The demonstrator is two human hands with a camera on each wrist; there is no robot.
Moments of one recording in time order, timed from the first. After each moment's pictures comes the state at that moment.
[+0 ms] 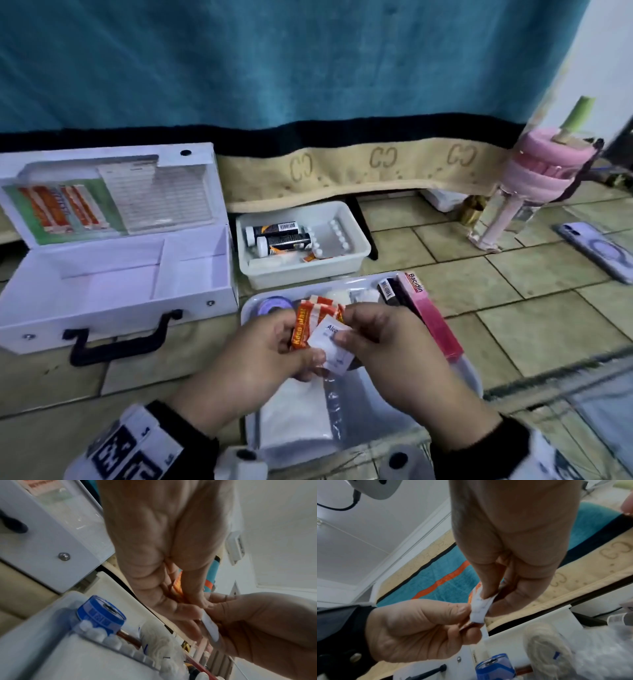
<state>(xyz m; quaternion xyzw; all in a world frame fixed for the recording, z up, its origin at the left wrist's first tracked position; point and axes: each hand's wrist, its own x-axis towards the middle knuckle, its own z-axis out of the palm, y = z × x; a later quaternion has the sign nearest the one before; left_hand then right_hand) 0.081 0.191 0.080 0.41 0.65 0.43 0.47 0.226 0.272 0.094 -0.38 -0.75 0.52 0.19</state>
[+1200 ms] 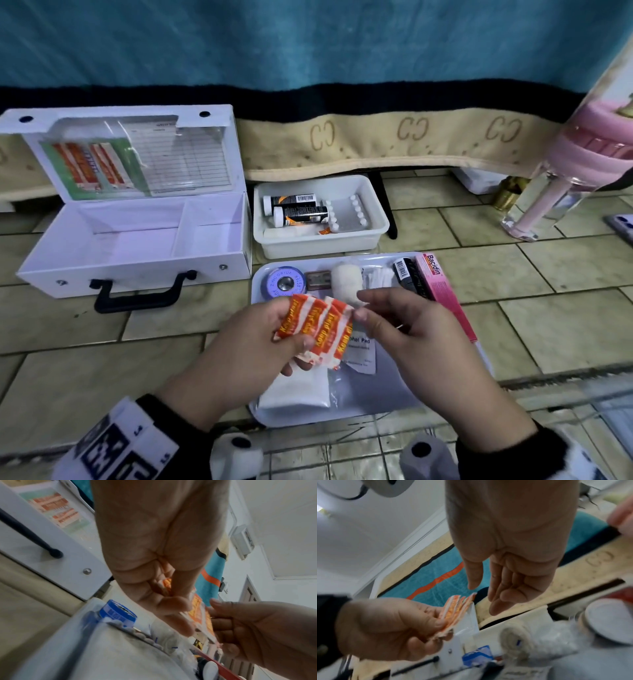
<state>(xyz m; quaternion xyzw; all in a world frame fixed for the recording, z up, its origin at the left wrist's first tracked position) 0.100 0.170 0.081 0.38 0.73 0.40 0.40 0.255 0.278 0.087 -0.39 -0.75 0.49 0.21</state>
